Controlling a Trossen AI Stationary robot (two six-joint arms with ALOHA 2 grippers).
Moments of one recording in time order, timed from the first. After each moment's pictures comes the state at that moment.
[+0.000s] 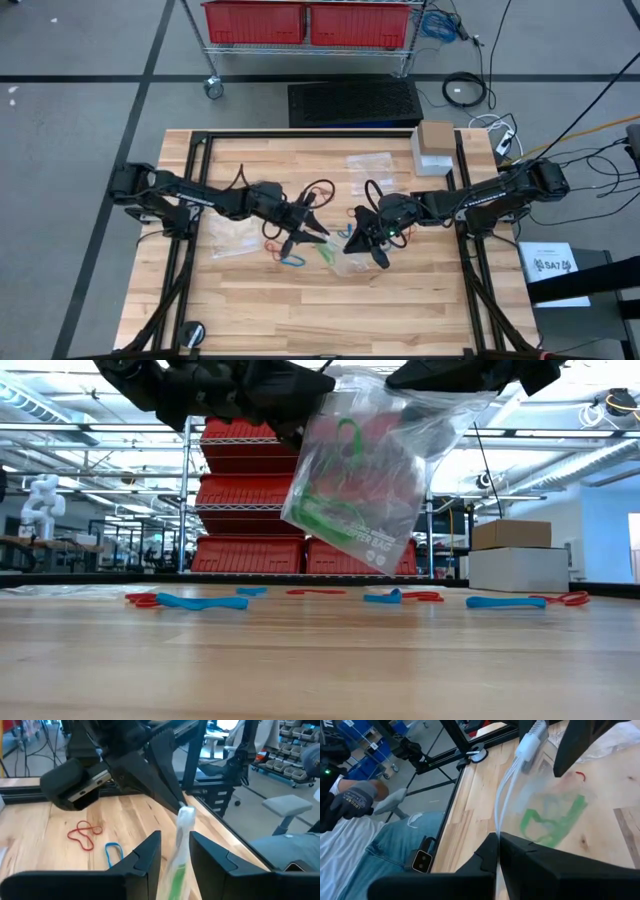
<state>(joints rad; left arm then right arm) 0.01 1.50 0.76 0.56 0.43 -0.01 0.14 1.35 0.81 0.11 -0.29 0.42</state>
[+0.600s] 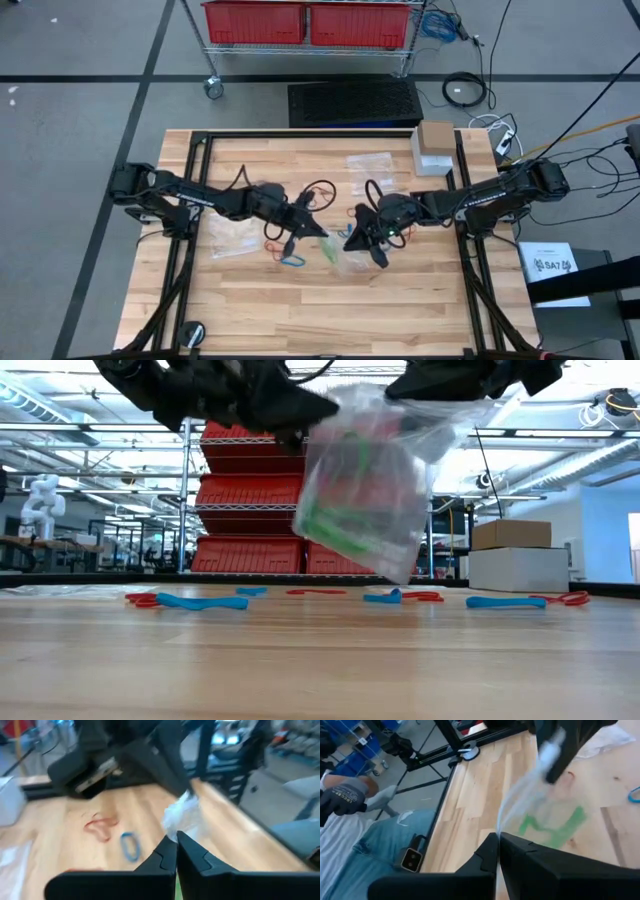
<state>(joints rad) 0.01 1.50 0.76 0.50 0.35 0.09 0.14 1.35 0.81 0.09 -0.26 0.40</state>
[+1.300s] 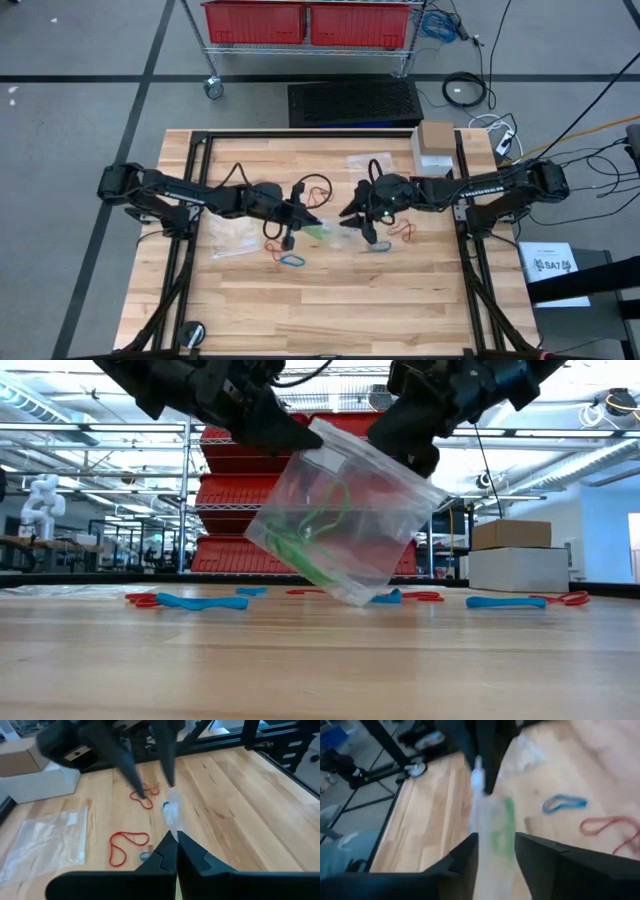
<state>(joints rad) 0.00 1.41 0.76 0.28 0.13 0.17 -0.02 1.35 0.81 0.06 -0.17 0.31</state>
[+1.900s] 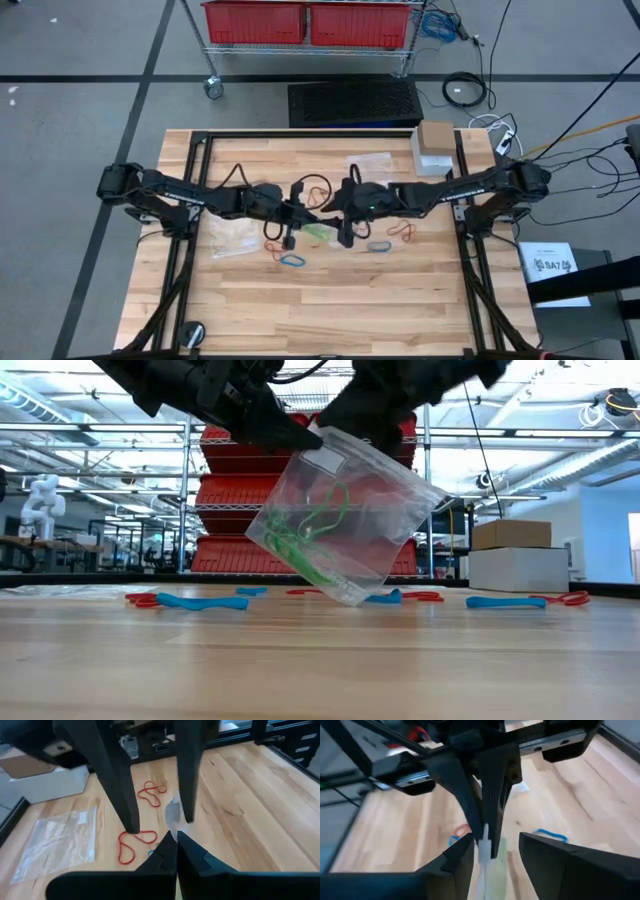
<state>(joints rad) -0.01 1.41 0.76 0.28 0.07 0.20 0.05 1.53 1.03 0.01 0.06 0.24</state>
